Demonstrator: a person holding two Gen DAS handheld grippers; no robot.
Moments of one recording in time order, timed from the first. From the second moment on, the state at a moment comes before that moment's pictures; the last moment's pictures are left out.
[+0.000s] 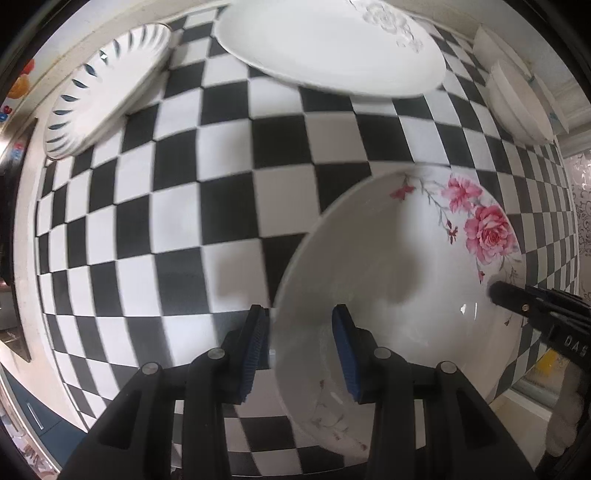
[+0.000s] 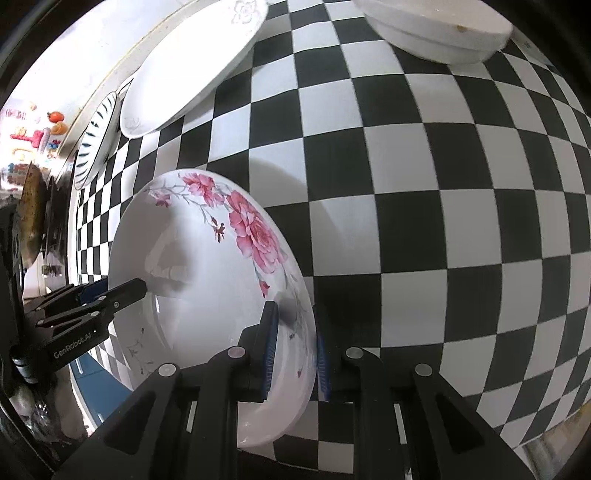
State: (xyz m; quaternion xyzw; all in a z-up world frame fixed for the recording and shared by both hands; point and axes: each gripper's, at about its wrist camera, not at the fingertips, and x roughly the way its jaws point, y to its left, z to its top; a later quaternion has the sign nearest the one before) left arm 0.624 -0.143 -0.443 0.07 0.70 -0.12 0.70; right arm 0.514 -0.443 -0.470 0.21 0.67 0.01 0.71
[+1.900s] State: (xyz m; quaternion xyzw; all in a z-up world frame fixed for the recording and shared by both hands) left arm 0.812 -0.116 -0.404 -0.04 0.68 -0.10 0.73; right arm 0.769 -0.466 -0.442 0.19 0.66 0.10 0.72
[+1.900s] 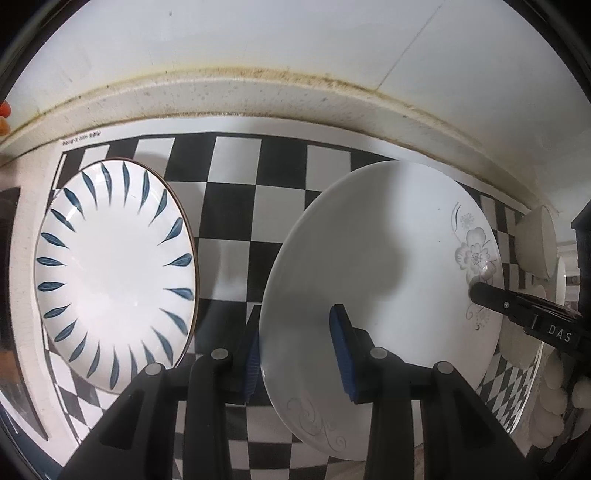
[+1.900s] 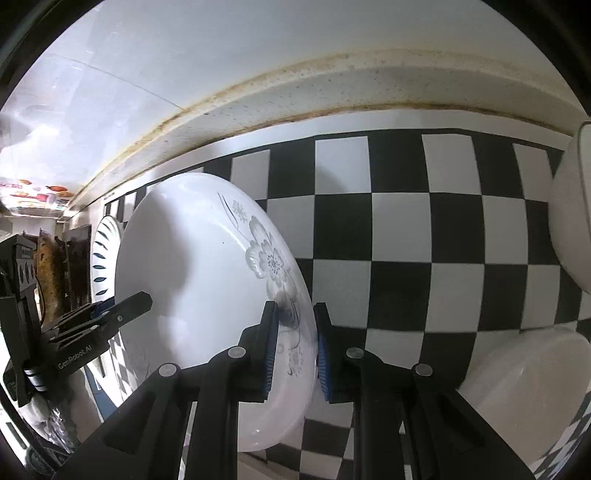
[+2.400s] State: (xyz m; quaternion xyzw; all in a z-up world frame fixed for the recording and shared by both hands) left arm 0.728 -0.116 -0.339 -0.01 0.67 -0.12 0.74; right arm 0.699 -0.461 -0.393 0.20 0.65 0.10 0.73
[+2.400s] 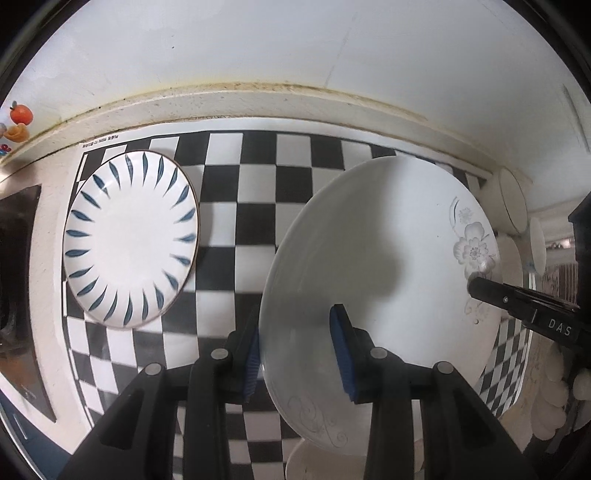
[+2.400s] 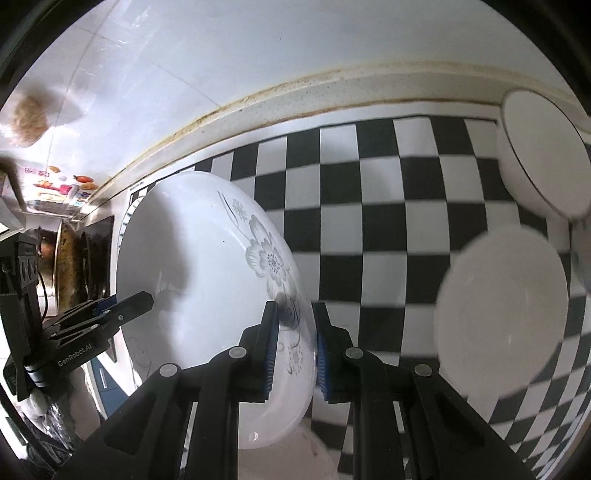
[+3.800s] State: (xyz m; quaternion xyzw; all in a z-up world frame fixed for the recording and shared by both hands) left arm 0.594 -0.132 -0.402 0.09 0.74 -0.14 0.65; right arm 0.517 -0.431 -0.462 0.20 0.70 0.08 0.68
